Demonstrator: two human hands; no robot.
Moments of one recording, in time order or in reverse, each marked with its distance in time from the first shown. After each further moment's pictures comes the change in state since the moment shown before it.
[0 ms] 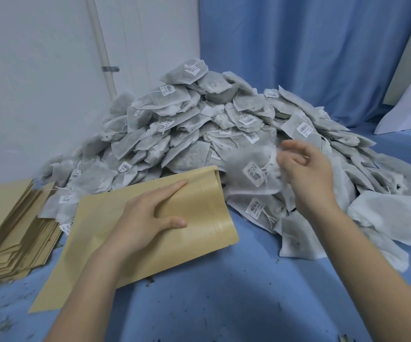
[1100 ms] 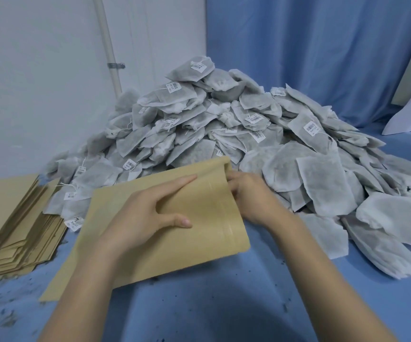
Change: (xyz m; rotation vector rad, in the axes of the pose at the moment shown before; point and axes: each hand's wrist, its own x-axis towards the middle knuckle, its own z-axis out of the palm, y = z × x) left_hand -0.001 0.007 -0.012 0.005 -0.047 0.085; right_hand -0.029 0.011 0.053 -0.798 -0.820 -0.400
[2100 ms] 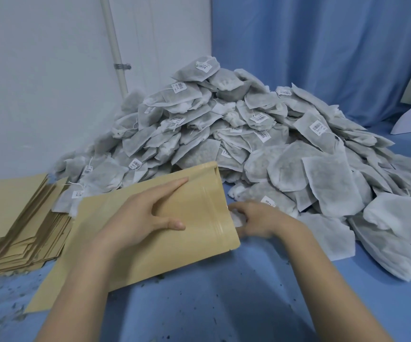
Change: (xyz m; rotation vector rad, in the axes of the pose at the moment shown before) left_hand -0.003 -0.015 -0.010 0.031 -0.069 -0.073; right_hand -0.006 0.041 0.031 -0.035 -0.422 0.377
